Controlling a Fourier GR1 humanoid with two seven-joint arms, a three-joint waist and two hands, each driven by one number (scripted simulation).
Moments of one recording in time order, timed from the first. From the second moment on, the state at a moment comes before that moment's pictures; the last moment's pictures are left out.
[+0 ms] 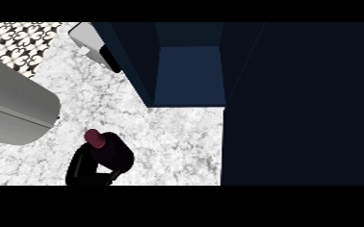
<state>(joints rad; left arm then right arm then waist) -0.12 0.12 0.17 -0.63 0.14 -0.40 -0.78 0.05 -0.05 0.00 -2.39 -0.20 0.22 0.44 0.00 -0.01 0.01</state>
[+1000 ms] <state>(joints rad) 0.00 0.10 0.14 -0.75 0.17 -0.35 -0.89 0.10 -0.06 -0.03 -2.37 -0.21 0.26 0.38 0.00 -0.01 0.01</state>
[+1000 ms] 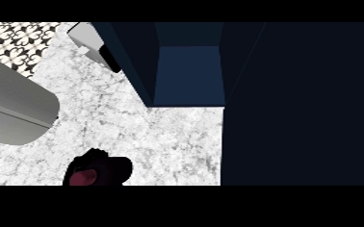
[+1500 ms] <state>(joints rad) 0.20 0.03 0.03 -1.17 0.26 -0.37 -0.70 0.08 -0.05 -0.03 -2.35 -0.20 0.24 0.39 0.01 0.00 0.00</state>
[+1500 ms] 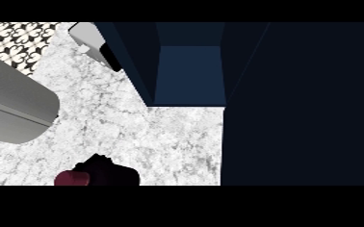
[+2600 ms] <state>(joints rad) 0.10 0.00 -0.24 -1.75 0.36 0.08 -0.23 0.08 -0.05 -0.05 -2.30 -0.22 0.27 0.35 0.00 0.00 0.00</state>
